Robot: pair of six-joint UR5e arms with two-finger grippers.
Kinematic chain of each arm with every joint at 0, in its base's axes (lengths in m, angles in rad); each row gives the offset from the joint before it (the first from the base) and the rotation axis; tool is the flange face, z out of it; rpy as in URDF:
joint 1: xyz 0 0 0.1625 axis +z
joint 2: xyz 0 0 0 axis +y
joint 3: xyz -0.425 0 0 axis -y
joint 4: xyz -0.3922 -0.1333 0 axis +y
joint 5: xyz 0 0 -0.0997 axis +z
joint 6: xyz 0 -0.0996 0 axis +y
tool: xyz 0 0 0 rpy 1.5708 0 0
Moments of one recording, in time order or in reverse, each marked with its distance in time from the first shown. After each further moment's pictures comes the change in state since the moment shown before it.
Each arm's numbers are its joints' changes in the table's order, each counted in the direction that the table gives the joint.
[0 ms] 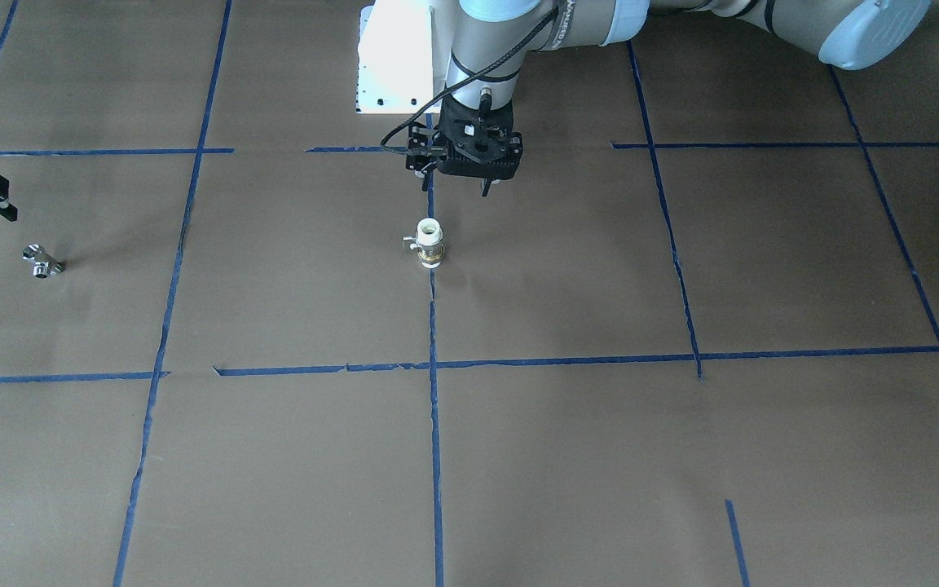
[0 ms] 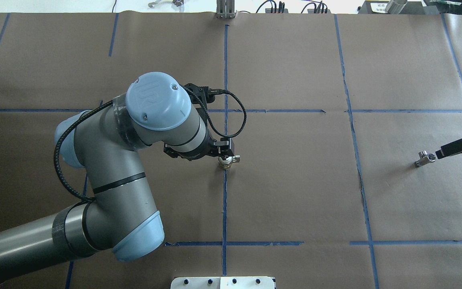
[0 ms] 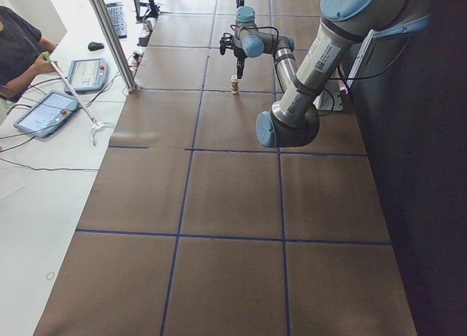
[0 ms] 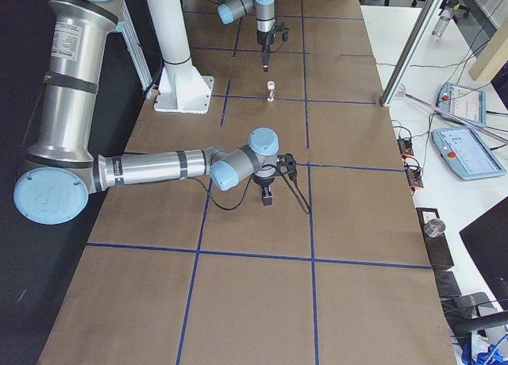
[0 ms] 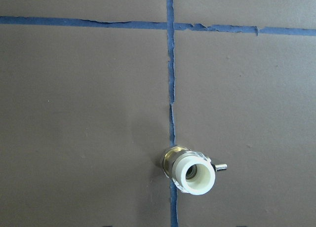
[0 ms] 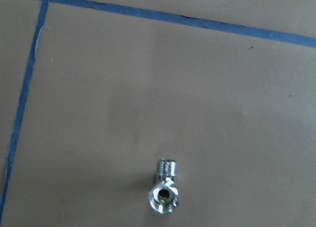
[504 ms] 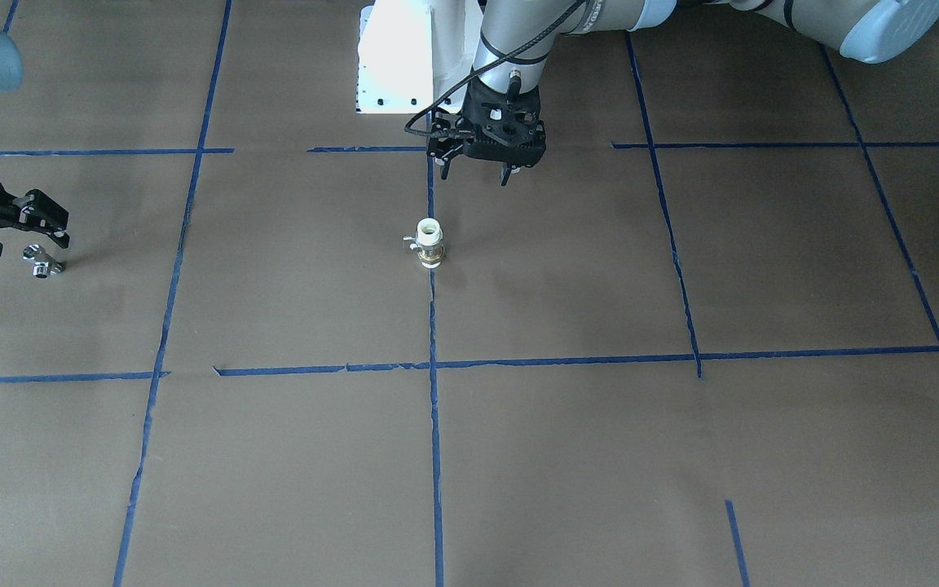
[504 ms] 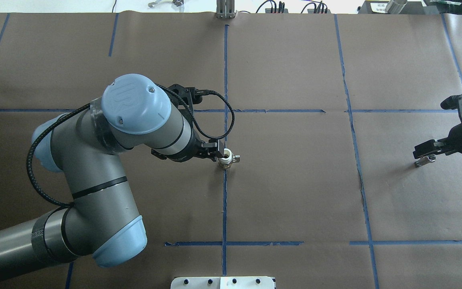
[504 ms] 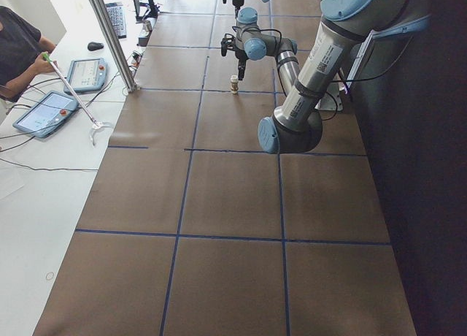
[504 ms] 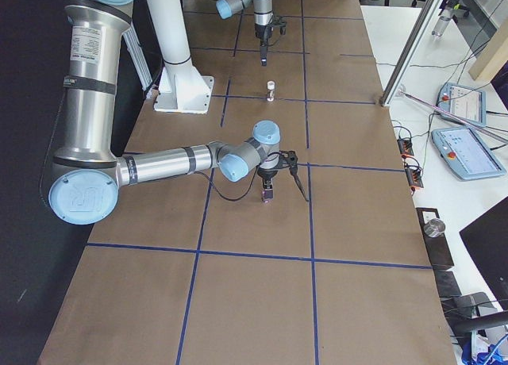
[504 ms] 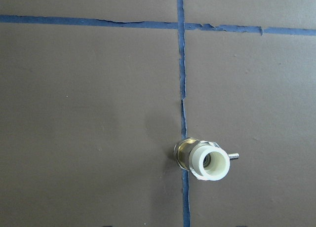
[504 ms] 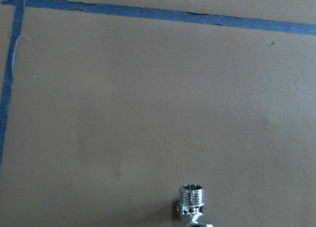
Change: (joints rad) left arm -0.007 -0.040 -0.050 0.000 0.000 0.000; right arm -0.090 -0.040 -0.043 -0.002 0.099 -0.127
